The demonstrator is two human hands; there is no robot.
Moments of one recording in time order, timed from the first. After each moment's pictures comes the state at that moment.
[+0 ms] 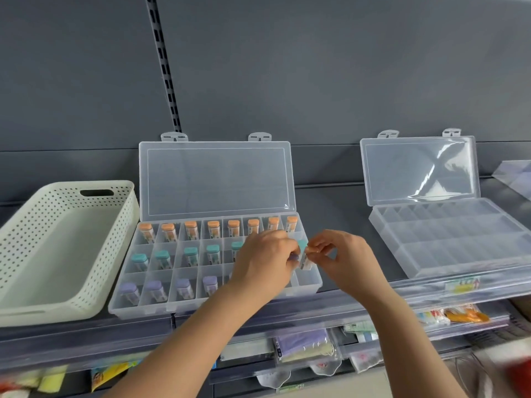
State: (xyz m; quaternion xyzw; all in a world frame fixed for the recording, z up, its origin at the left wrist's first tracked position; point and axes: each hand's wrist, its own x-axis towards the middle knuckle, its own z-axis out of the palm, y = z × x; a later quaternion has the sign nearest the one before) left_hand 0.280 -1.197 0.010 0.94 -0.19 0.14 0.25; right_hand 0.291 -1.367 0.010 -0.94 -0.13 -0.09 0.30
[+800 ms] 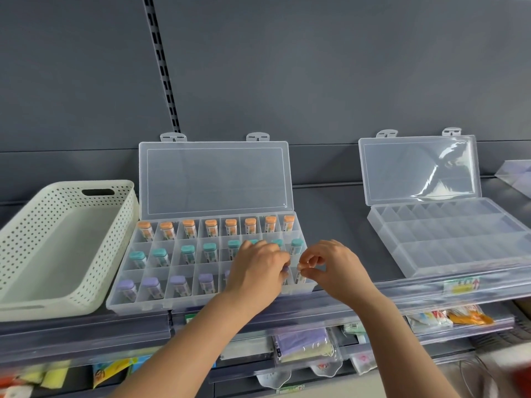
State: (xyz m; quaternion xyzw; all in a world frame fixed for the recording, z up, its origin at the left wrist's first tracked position) left_hand 0.278 -1.198 -0.022 0.96 -0.19 0.12 0.15; right_hand 0.294 -1.372 -0.013 -0.96 -0.17 -0.03 0.24
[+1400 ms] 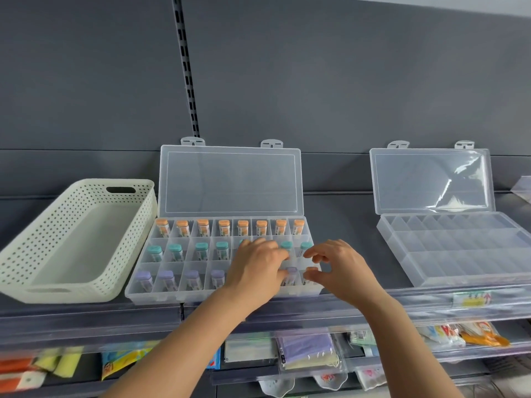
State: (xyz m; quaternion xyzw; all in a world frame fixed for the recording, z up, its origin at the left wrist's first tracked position) left_hand 0.272 -1.184 -0.013 0.97 -0.16 0.11 0.15; right_hand 0.295 -1.369 -0.007 -0.96 -0.18 -0.03 0.21
